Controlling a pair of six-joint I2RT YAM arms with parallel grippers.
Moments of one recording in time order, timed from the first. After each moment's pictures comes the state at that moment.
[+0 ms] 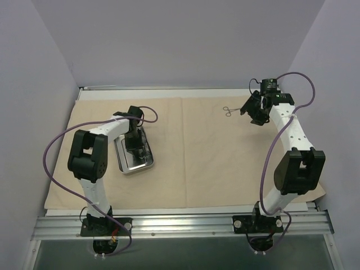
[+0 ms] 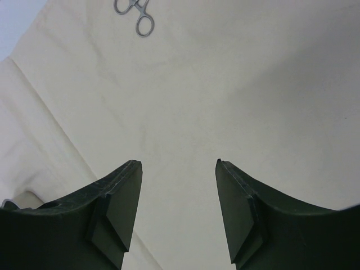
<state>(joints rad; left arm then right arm) -0.29 1.92 1.32 -0.83 -0.05 -0.43 -0.02 1.67 1.50 -0.81 0.02 0.65</state>
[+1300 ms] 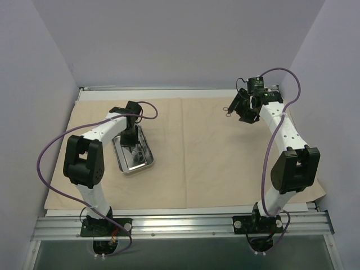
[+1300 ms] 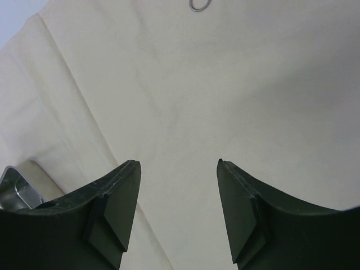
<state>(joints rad) -0.30 1.84 1.39 -0.97 -0.18 -0.35 0.10 1.68 1.54 -0.80 -0.01 0.64</state>
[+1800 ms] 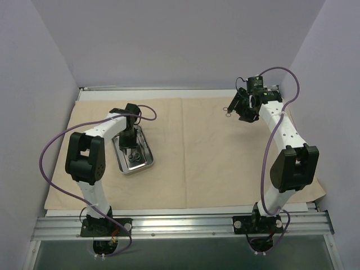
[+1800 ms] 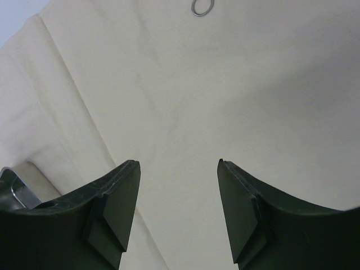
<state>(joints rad) -0.28 1.89 1.38 -0.97 -0.19 -0.31 0.10 1.70 1.55 -0.80 -0.01 0.63</state>
